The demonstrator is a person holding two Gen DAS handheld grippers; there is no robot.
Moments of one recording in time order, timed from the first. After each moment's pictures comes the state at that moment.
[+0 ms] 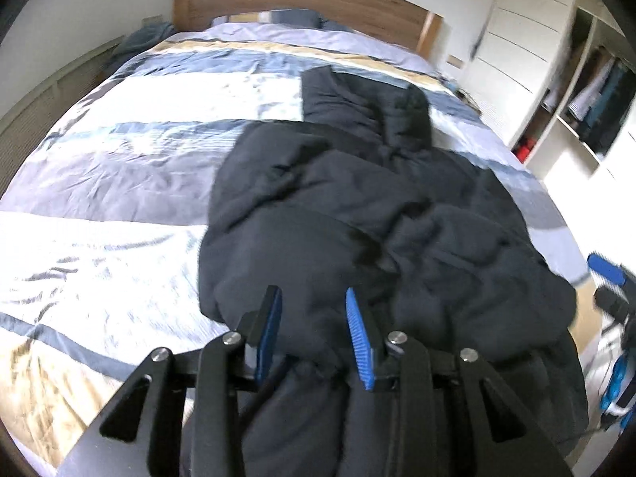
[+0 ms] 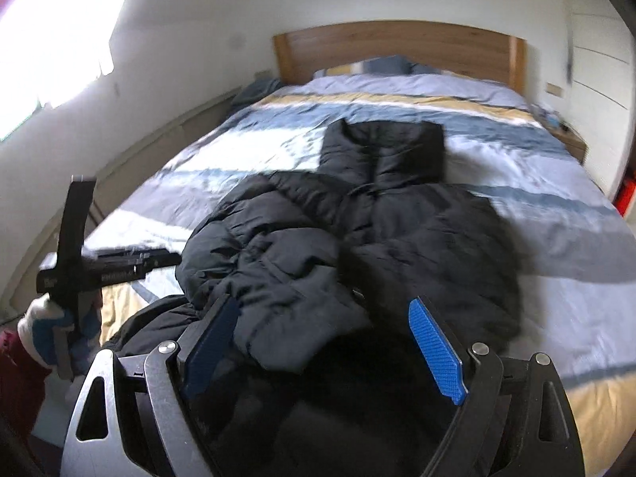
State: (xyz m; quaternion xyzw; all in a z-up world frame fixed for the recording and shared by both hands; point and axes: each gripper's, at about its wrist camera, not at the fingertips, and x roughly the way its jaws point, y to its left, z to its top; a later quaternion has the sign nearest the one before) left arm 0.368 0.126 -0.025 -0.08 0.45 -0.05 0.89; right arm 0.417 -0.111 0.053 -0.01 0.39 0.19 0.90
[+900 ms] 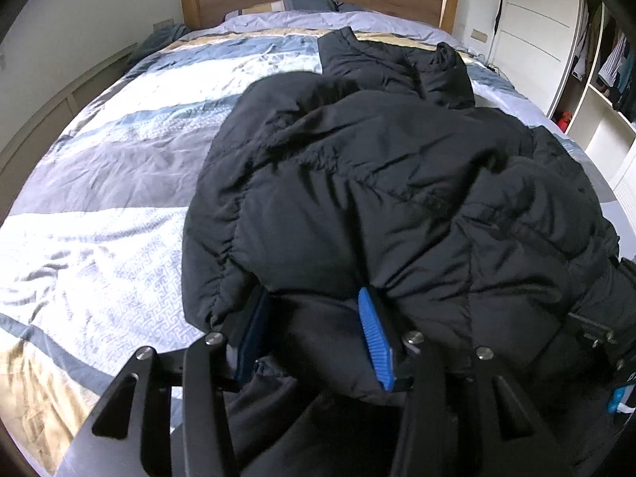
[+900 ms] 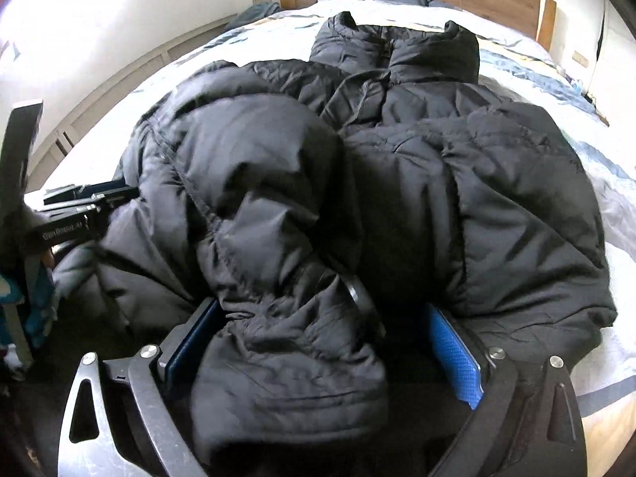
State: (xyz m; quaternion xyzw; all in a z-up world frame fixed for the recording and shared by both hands) left arm 0.391 0.095 -0.094 -0.01 0.46 0.01 0.89; right arm 0.468 -0.102 -0.068 -0.06 0.49 0.19 0.85
